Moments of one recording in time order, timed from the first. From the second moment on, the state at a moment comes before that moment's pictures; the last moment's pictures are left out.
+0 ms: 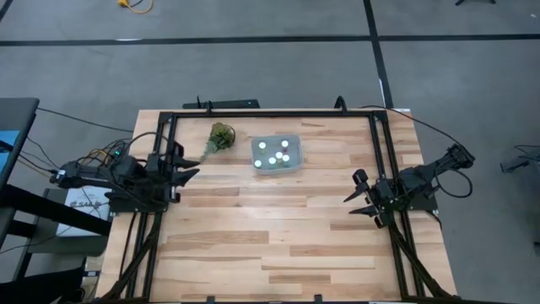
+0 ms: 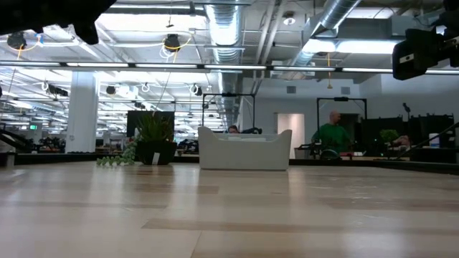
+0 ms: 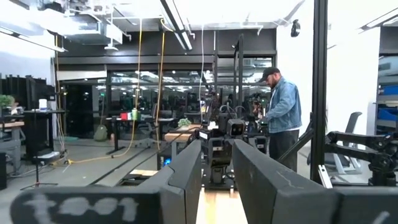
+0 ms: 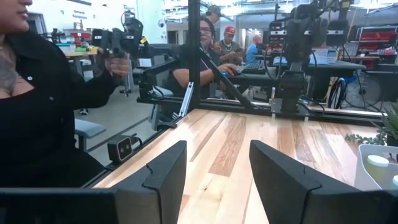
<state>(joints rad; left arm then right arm) -0.12 0.14 0.15 0.35 -0.19 0.05 0.46 0.01 0.00 0.03 0.08 -0.03</state>
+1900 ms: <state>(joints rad) -0.12 0.00 0.14 -0.32 -0.09 -0.03 0.46 0.01 0.00 0.03 0.08 -0.03</state>
